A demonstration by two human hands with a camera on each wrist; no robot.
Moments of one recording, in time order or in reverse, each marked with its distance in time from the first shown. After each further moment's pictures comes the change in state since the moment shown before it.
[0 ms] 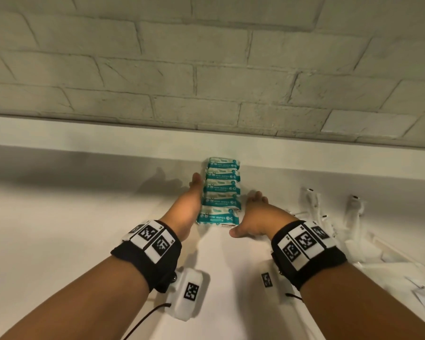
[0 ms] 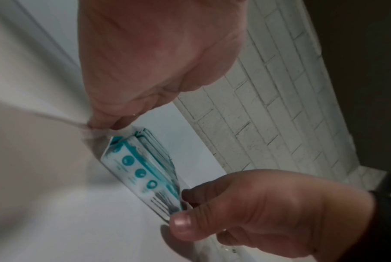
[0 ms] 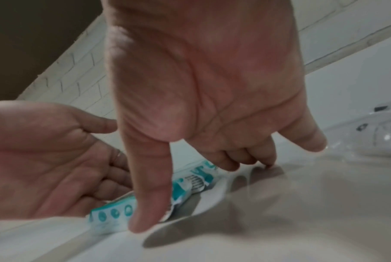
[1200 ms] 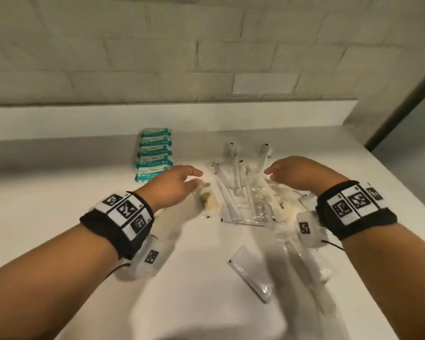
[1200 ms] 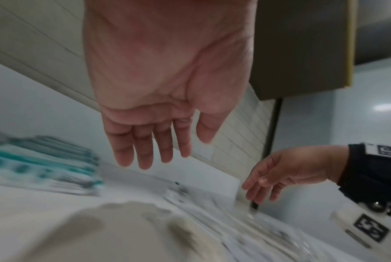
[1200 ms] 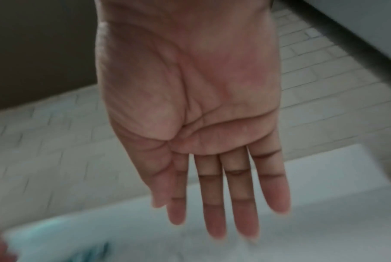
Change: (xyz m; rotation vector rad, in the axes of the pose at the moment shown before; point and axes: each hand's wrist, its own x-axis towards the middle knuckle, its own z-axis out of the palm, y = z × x) left_hand -0.092 0.015 0.110 0.940 -0.153 0.207; right_hand -0.179 0.186 -0.041 0.029 0.189 0.052
